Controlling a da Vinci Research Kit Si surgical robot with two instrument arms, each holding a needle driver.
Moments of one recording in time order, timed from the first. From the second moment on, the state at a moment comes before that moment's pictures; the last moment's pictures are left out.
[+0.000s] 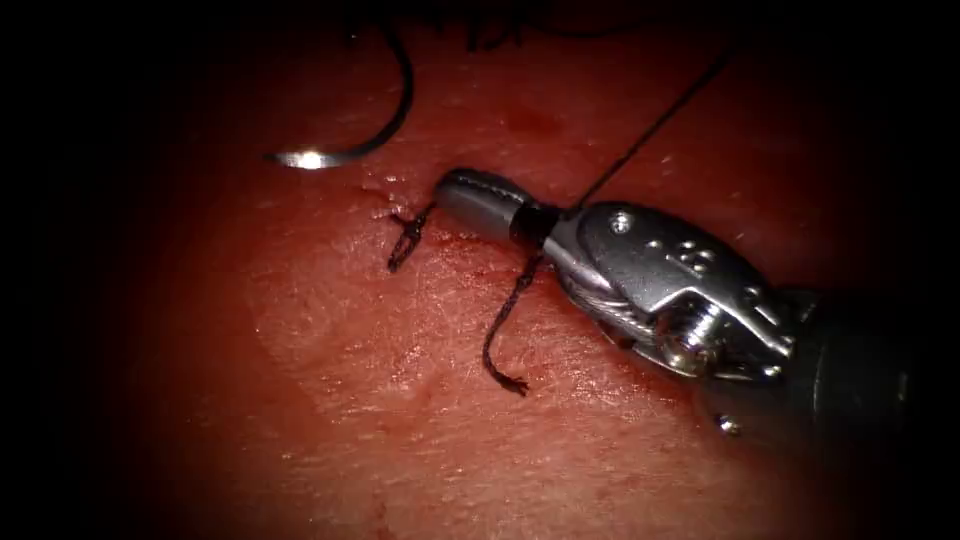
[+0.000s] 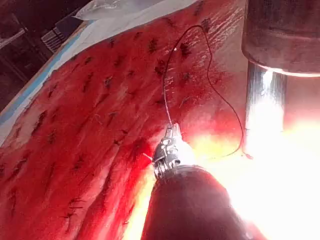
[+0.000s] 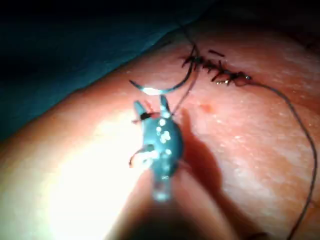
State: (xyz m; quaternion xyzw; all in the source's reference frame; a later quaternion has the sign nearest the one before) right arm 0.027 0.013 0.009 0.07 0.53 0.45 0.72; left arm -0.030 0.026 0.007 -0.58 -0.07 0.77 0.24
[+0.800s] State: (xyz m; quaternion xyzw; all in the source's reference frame) right arm 0.012 0.008 0.008 0.08 0.49 0.35 0.80; left arm -0.036 0.024 0.018 -0.54 -0.03 0.81 0.21
